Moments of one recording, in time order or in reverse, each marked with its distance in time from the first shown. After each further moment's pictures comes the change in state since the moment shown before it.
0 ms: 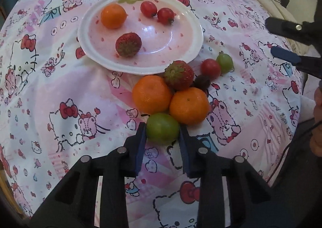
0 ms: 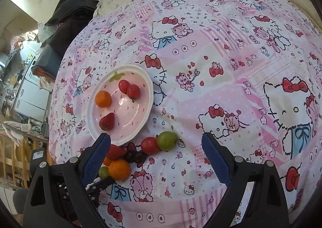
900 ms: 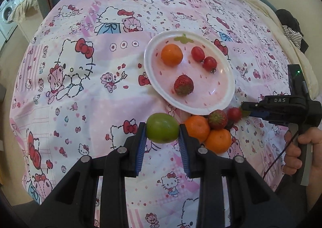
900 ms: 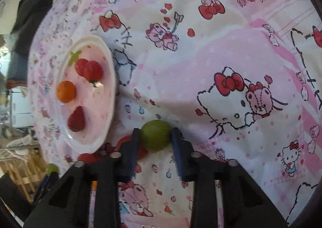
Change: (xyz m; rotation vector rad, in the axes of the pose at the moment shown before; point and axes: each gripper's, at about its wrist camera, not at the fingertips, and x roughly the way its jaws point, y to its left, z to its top) left arm -0.054 0.056 0.012 -0.217 -0.170 0.091; right arm 0.087 -0.032 0.010 0.217 0.270 -0.016
